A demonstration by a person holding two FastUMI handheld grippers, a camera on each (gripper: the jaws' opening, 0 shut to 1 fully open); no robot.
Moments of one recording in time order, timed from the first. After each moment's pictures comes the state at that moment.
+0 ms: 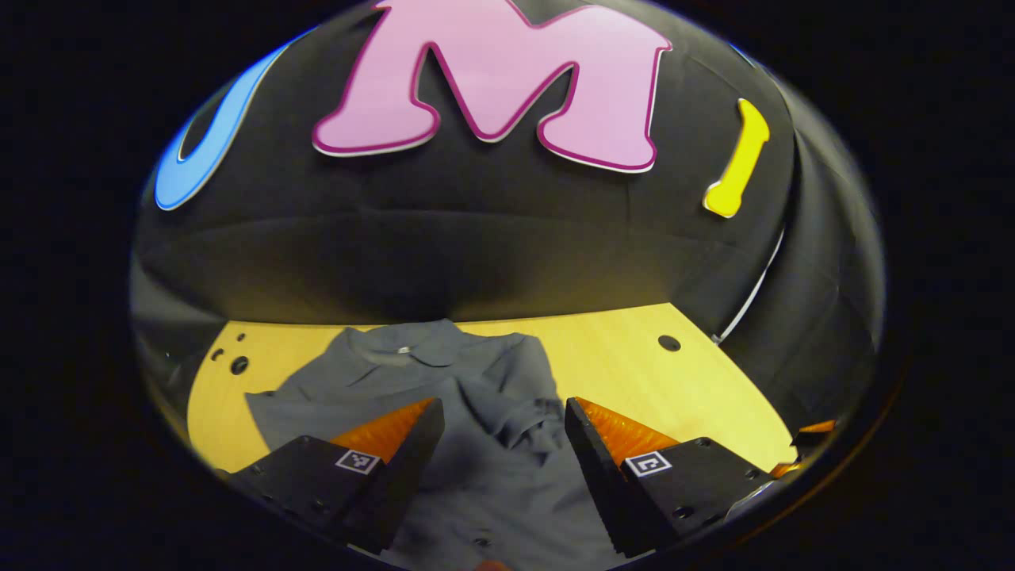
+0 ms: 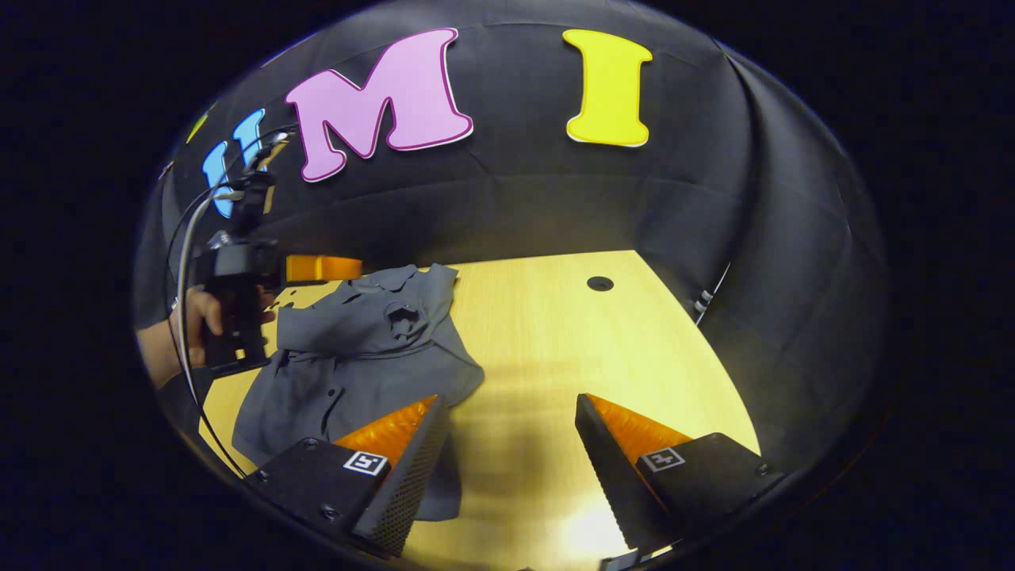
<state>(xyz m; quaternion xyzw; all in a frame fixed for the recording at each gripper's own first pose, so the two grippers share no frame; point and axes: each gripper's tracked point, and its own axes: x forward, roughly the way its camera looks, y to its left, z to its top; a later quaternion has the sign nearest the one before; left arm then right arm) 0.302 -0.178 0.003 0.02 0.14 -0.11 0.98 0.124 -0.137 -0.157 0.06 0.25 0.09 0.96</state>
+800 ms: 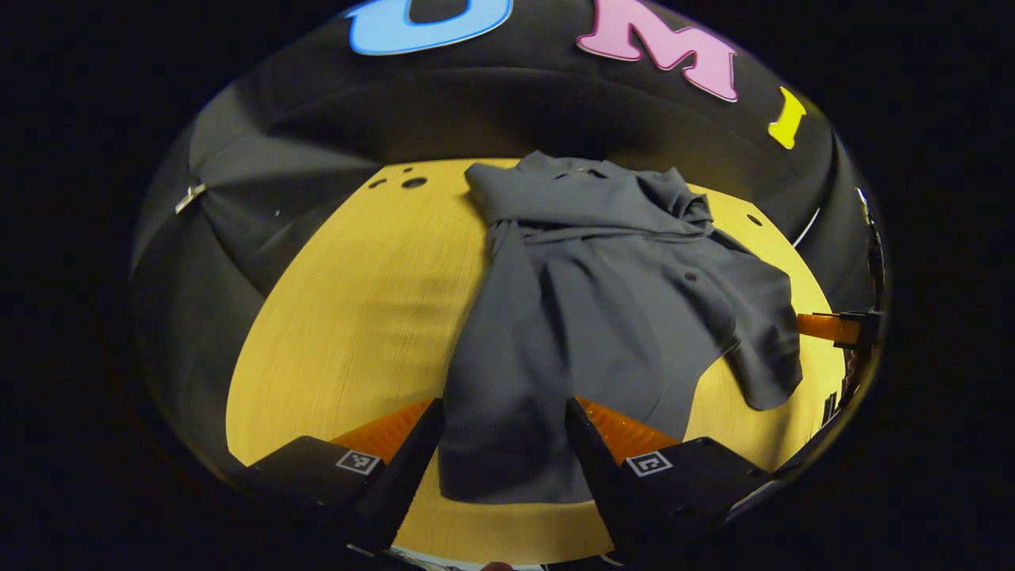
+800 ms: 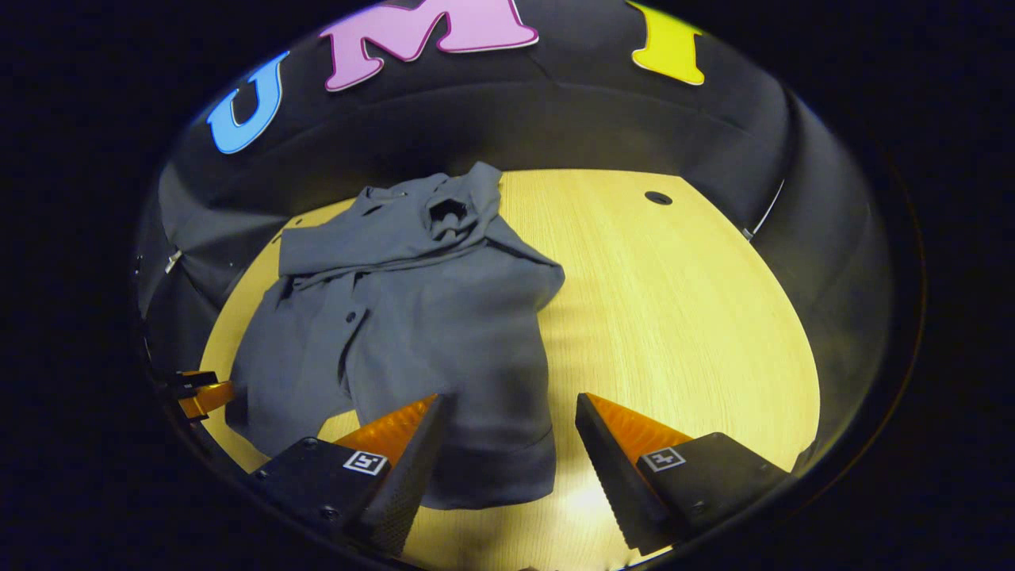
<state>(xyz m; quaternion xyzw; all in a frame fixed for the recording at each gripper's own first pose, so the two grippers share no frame) 0.081 0.056 -0.203 -0.03 0.32 0.03 0.95 0.088 -0.045 -0.261 0.03 0.37 0.10 0.92</state>
